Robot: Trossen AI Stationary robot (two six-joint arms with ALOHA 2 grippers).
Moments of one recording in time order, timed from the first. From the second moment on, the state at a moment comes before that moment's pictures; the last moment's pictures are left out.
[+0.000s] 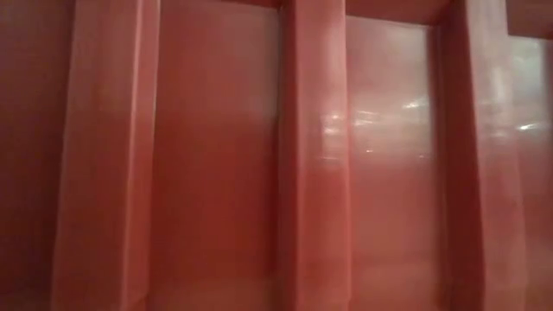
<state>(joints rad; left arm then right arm) 0.32 1.02 1.30 -0.39 0.54 -0.21 0.49 1.13 1.07 -1.08 -0.26 1.43</state>
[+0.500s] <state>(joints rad) 0.30 1.03 1.30 -0.26 0.17 -0.37 0.51 1.49 1.11 -0.50 0.00 1.41</state>
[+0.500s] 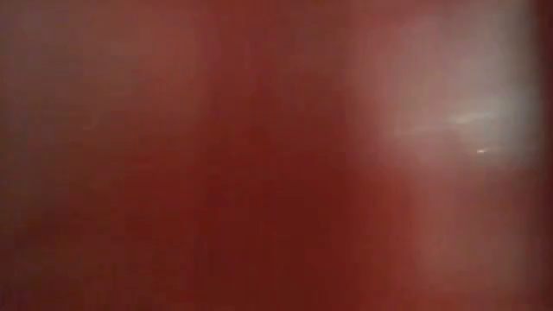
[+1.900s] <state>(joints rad) -0.12 1.25 1.30 -0.16 -0.12 -0.39 0.47 1.71 0.95 -1.17 0.13 1.46</state>
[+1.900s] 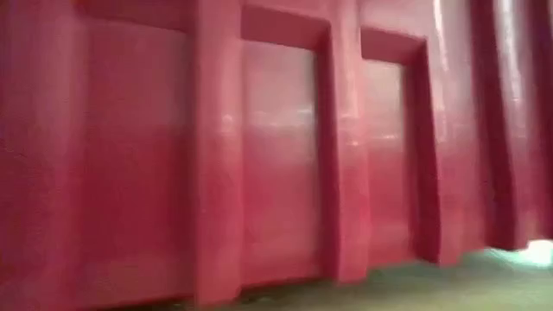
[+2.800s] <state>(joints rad) -0.16 1.00 1.30 -0.27 -0.39 -0.30 0.50 1.37 0.66 -0.83 0.21 1.86</state>
